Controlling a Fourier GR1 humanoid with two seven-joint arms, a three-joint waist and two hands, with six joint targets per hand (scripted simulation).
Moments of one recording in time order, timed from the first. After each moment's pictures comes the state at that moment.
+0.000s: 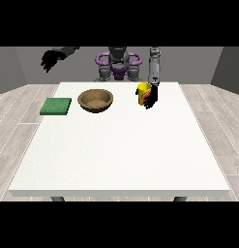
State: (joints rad) left arm -0.35 0.07 0.16 -0.75 -0.04 0.11 -0.69; right arm -0.15 -0.23 -0.29 -1.60 -0.30 0.21 0.00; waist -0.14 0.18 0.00
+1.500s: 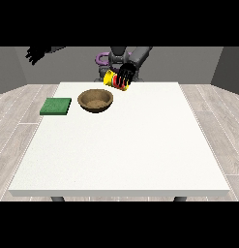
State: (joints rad) left arm -0.79 0.02 -0.41 -0.56 -0.95 0.55 0.23; right arm -0.16 -0.40 -0.42 -1.21 -0.40 0.39 0.01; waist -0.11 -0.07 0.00
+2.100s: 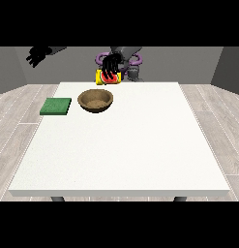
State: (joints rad) left arm -1.02 0.00 -0.64 -0.54 -1.25 0.28 0.59; right arm -0.26 -0.38 -0.39 -1.13 -0.36 0.37 -0.02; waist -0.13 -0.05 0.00
